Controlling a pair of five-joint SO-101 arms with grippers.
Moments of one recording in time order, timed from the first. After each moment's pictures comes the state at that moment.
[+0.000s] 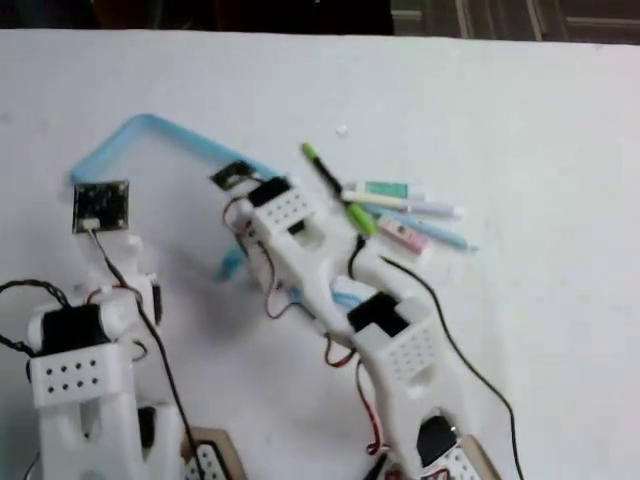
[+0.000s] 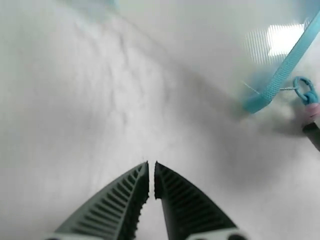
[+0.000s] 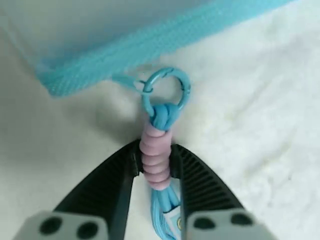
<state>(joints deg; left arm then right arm) -18.0 -57.5 57.7 75.6 -4.6 -39.6 32.6 -10.2 80.6 5.2</state>
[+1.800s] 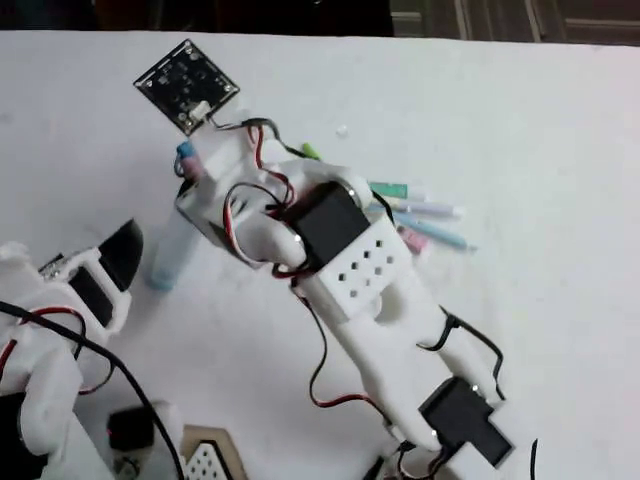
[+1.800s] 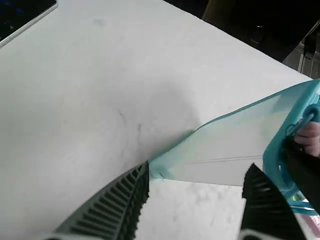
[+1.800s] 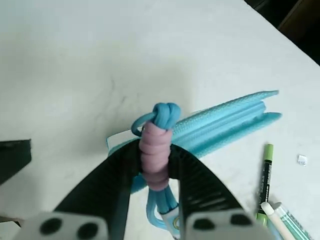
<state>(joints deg) -20.4 -58.1 7.5 101.9 18.2 -46.9 -1.4 -23.3 80.2 7.3</state>
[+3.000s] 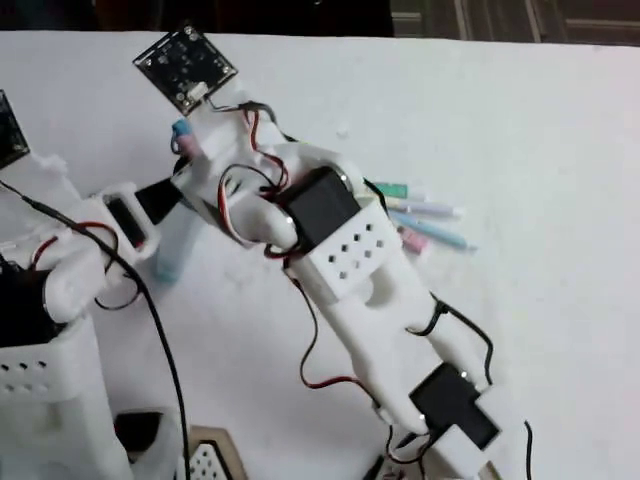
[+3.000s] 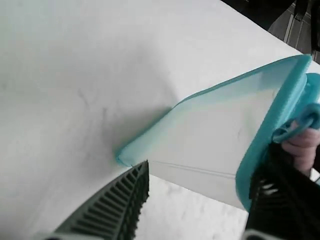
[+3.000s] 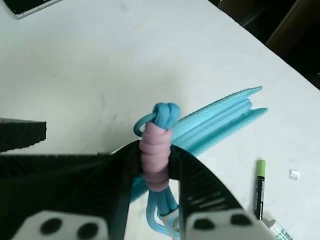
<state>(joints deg) -10.7 -40.3 10.9 92.2 25.6 -46.2 -0.7 -27.8 76.1 7.3</state>
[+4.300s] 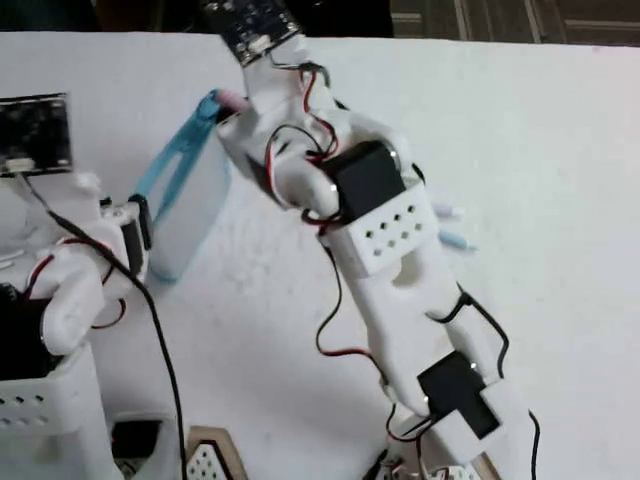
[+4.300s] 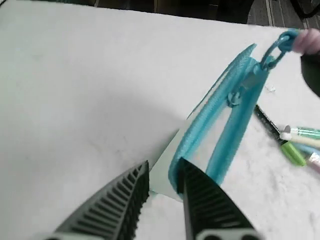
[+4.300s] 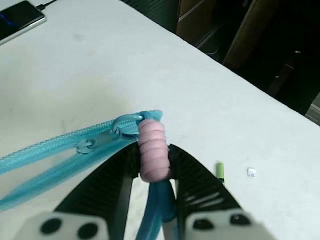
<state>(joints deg) -10.3 -40.6 13.8 88.2 -1.0 -34.8 -0.6 -34.5 76.2 7.4</state>
